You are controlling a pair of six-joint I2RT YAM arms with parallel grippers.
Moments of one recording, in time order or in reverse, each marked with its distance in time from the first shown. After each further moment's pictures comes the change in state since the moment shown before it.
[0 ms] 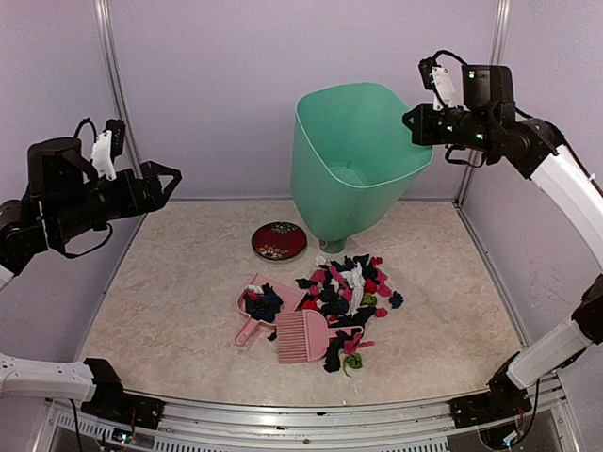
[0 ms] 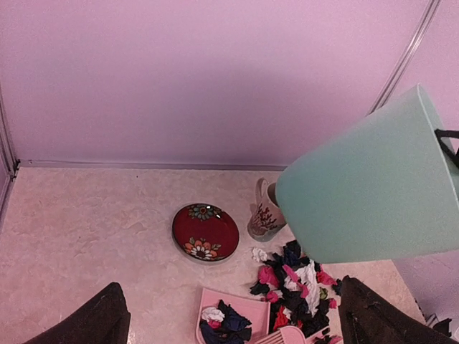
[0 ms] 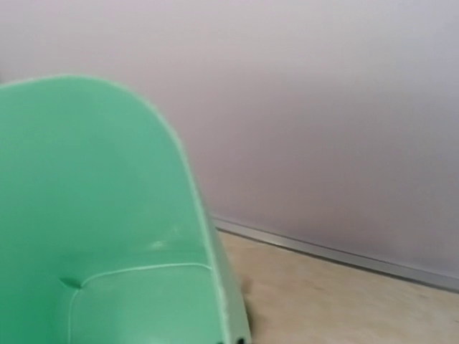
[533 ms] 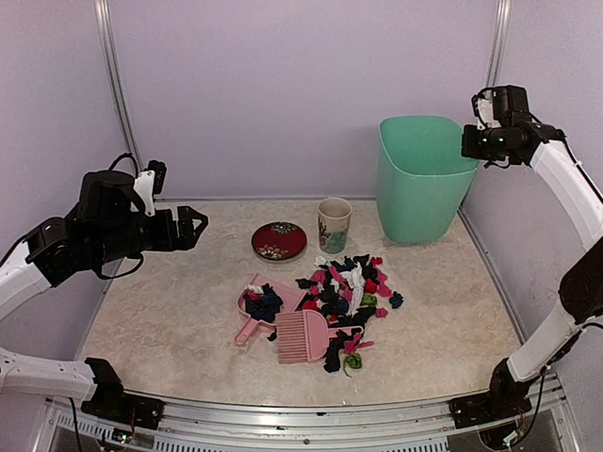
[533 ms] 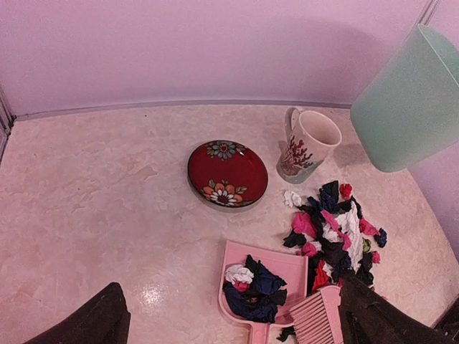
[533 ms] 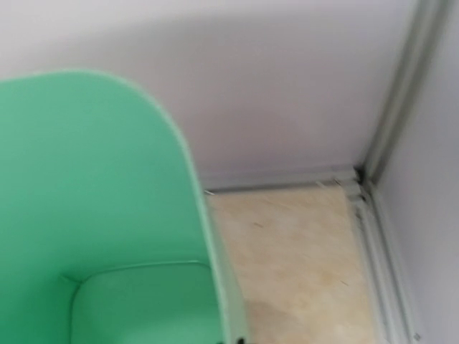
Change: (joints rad) left arm -0.001 0.054 -0.215 0.073 0.024 0.009; right arm -0.465 0.129 -0.005 -0.104 -0.064 -0.010
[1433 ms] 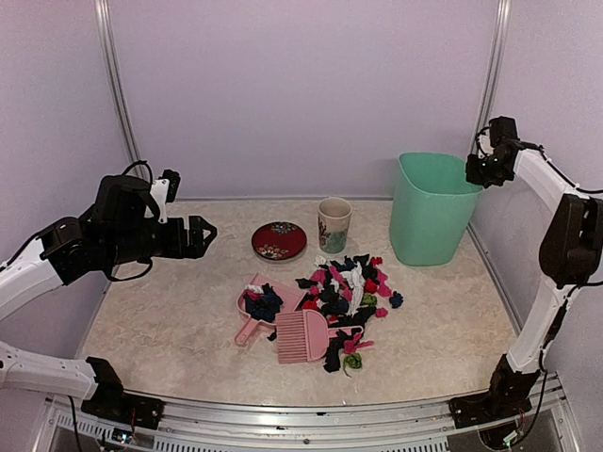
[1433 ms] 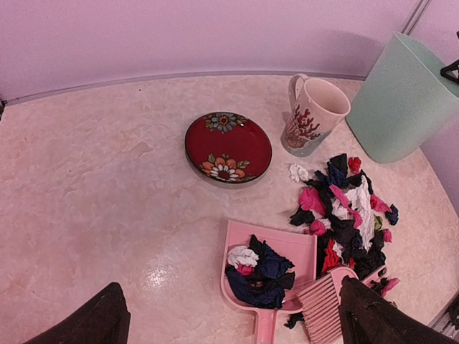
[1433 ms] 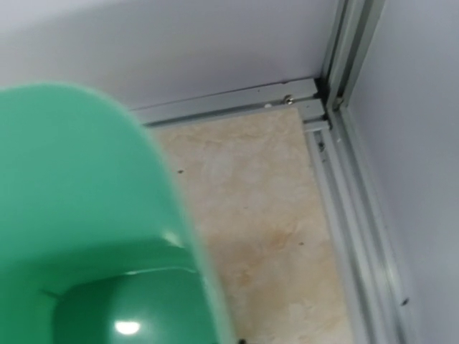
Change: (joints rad) left arm -0.002 0.053 -0.019 0.001 0.032 0.018; right arm -0.192 0.279 0.016 0.039 -0.092 -0.018
